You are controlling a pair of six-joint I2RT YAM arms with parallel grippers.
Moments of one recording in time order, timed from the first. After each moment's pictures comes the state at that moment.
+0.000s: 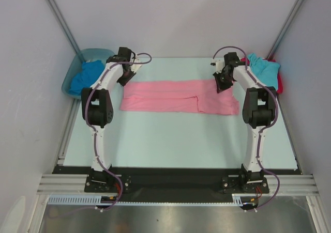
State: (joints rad) left arm -0.14 2.26 2.04 -0.88 -0.22 0.61; right arm 0.10 2.22 1.86 -0.80 -0.22 -0.30
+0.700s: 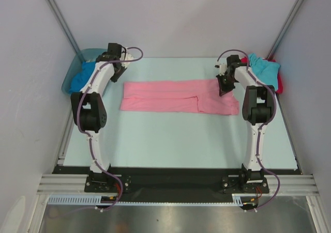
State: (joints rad) left arm -0.09 2.11 1.94 -0.83 -0.29 0.61; right arm 0.04 2.31 1.91 -0.81 -0.20 -0.23
